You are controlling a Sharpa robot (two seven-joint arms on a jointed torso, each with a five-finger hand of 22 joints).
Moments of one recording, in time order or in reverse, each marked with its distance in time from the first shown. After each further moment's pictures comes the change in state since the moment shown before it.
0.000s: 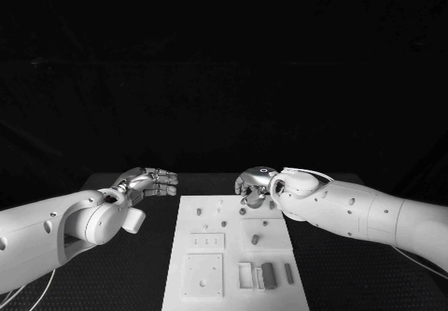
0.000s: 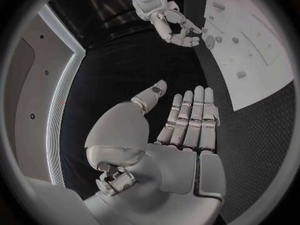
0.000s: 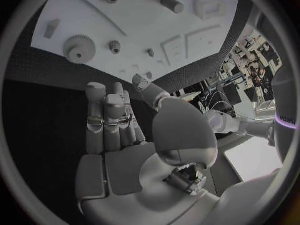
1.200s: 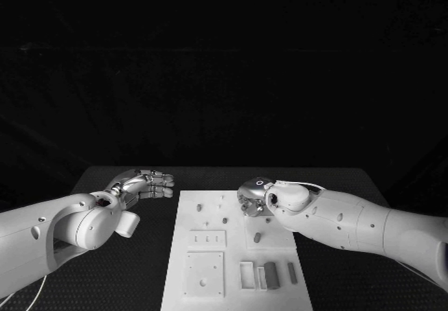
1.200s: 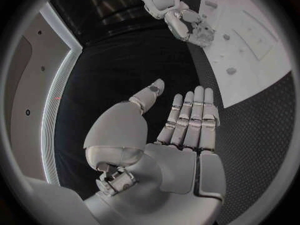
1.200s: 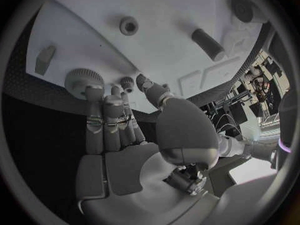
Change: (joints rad) left arm 0.012 -0.018 0.001 0.025 -0.002 0.012 0.001; left_hand -0.018 -0.018 -0.010 0.004 0.000 0.006 0.001 -0.024 -0.007 -0.006 0.020 -0.035 -0.012 0.000 0.000 -0.015 0.002 -0.006 0.004 -0.004 -0.014 -0.007; right arm -0.052 0.025 0.000 -0.044 -0.182 0.025 -0.096; right_hand -0.049 -0.049 0.030 0.016 -0.001 -0.030 -0.009 -0.019 -0.016 -0.065 0.029 -0.058 -0.008 -0.019 0.026 0.036 -0.053 -0.015 -0.009 0.006 0.004 0.000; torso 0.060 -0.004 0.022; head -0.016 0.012
